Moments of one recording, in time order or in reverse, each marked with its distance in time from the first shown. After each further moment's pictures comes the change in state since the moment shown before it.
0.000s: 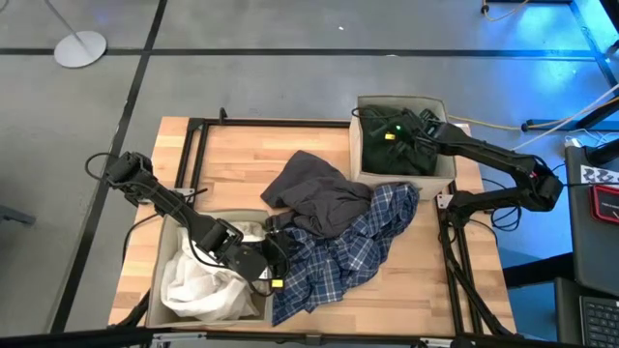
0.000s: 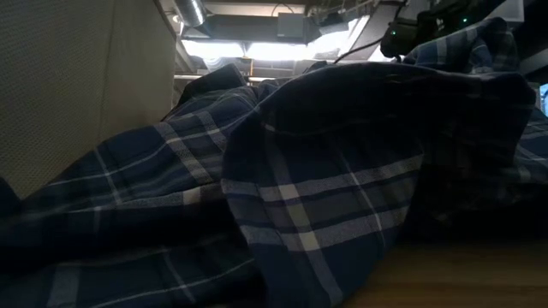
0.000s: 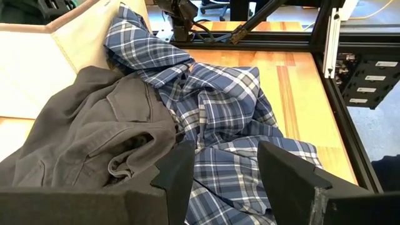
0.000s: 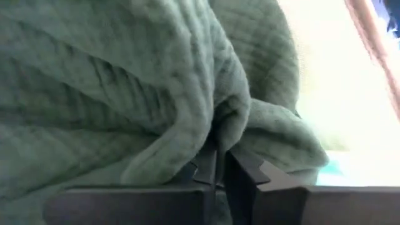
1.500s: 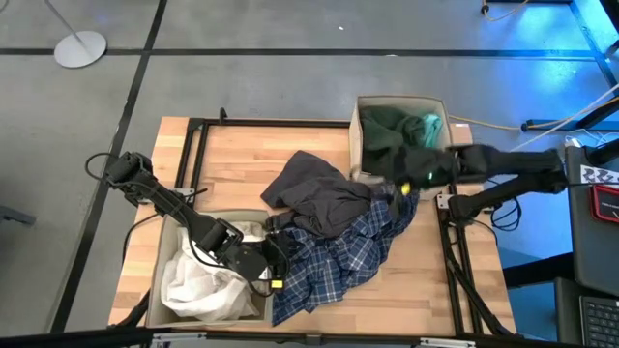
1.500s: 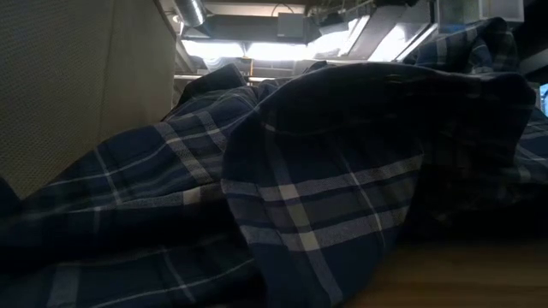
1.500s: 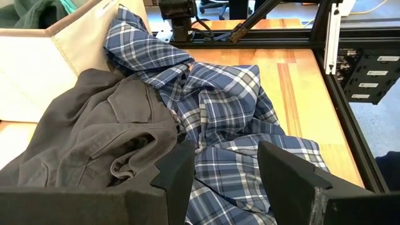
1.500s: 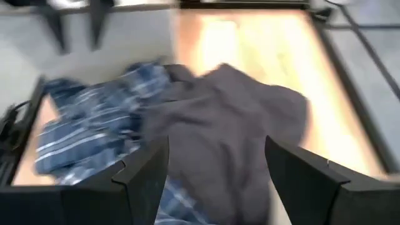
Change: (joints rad) left arm 0.000 0.000 0.000 -0.004 0.000 0.025; right arm 0.766 -0.071 0.399 -0.113 -0.396 0.201
